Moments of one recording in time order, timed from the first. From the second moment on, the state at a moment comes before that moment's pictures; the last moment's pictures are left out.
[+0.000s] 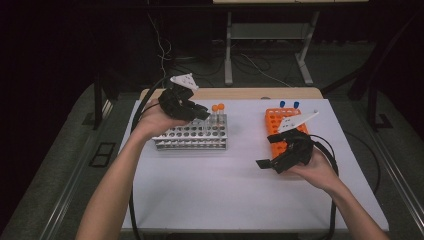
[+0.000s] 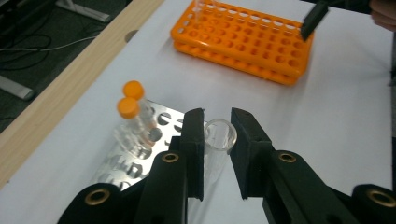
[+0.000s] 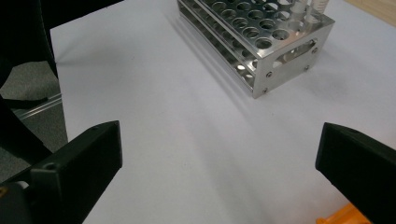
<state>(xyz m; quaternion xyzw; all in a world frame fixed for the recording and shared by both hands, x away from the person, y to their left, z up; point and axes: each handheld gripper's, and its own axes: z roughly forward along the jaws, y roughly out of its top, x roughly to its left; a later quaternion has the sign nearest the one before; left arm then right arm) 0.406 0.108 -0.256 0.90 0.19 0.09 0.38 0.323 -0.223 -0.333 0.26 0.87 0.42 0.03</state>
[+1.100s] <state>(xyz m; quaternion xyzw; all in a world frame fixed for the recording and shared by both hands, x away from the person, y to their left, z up) 0.483 0.125 -0.307 0.86 0.31 0.11 0.39 0.355 -0.301 -0.335 0.36 0.83 0.43 0.06</state>
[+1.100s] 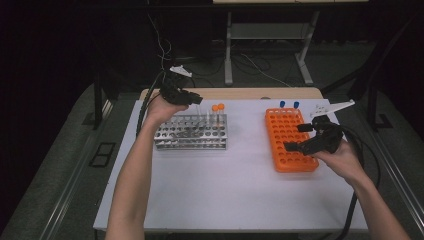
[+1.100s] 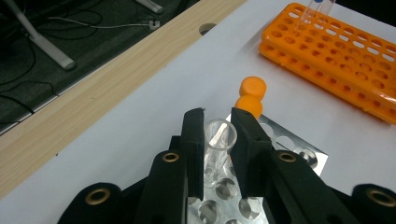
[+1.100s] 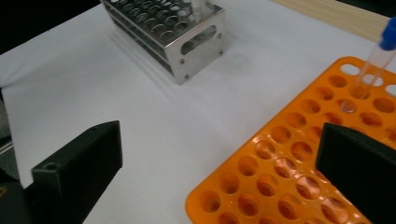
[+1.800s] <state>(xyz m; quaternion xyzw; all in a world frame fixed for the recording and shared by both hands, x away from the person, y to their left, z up) 0.488 0.122 -0.337 0.86 0.32 0.09 0.39 0.385 -0.316 -0.345 0.39 0.82 0.43 0.06</state>
